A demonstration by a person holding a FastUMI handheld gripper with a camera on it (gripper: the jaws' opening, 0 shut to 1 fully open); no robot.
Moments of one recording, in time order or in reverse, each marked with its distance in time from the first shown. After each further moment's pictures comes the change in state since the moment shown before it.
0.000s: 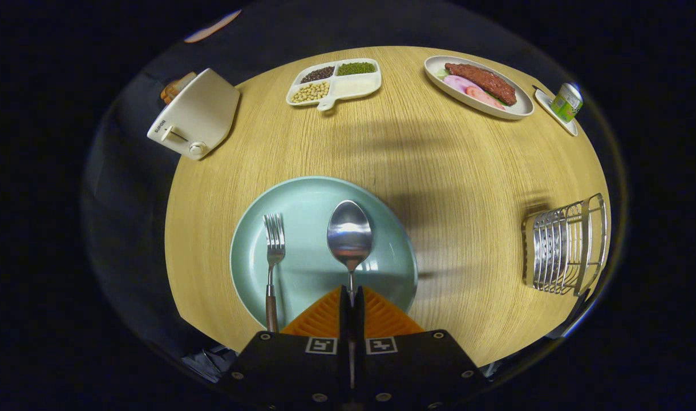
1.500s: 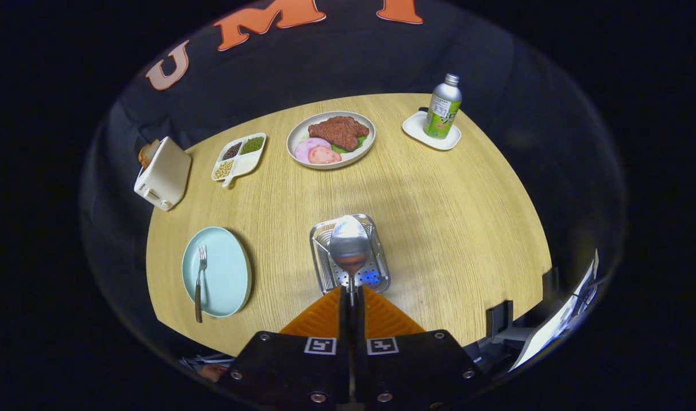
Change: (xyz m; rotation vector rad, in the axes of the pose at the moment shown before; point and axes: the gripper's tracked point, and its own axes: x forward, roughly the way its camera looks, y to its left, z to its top) arm -0.117 -0.218 0.012 0.110 -0.219 -0.189
